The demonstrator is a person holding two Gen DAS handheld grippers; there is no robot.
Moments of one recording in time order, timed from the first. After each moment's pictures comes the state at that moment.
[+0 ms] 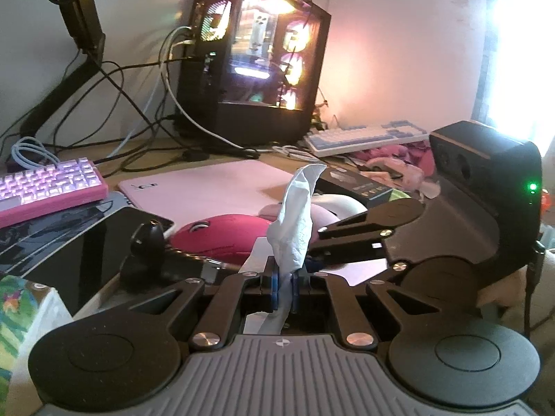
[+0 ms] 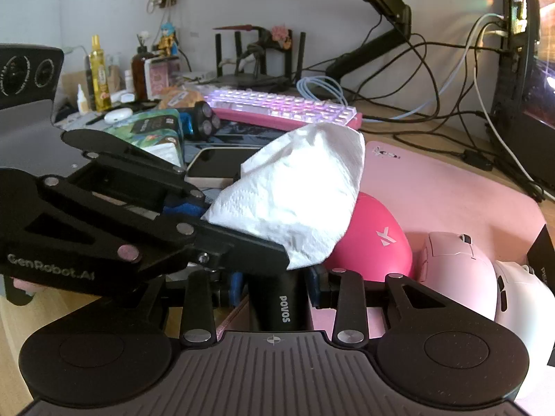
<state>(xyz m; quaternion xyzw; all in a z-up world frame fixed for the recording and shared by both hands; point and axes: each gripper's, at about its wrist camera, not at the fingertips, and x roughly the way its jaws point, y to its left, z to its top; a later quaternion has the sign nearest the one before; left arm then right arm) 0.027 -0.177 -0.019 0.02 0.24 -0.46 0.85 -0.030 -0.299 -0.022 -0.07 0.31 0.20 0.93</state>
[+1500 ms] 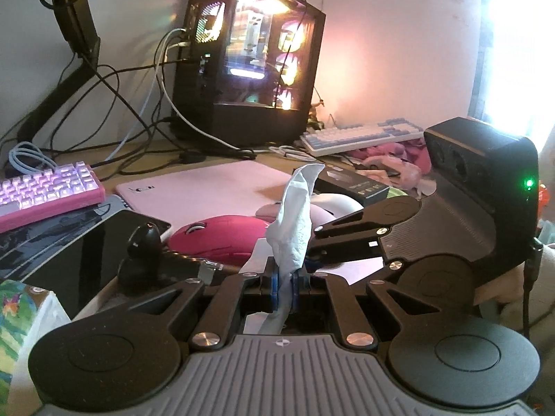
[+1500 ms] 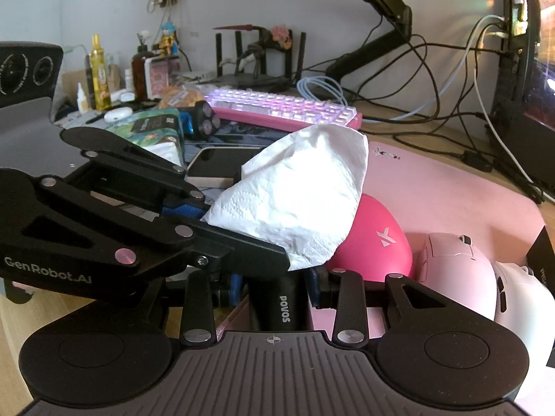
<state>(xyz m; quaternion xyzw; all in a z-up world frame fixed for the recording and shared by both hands) 0.025 -0.177 -0.019 0.03 0.24 -0.46 0.85 -0.030 -0.299 -0.022 -0.07 0.31 0.20 0.93</state>
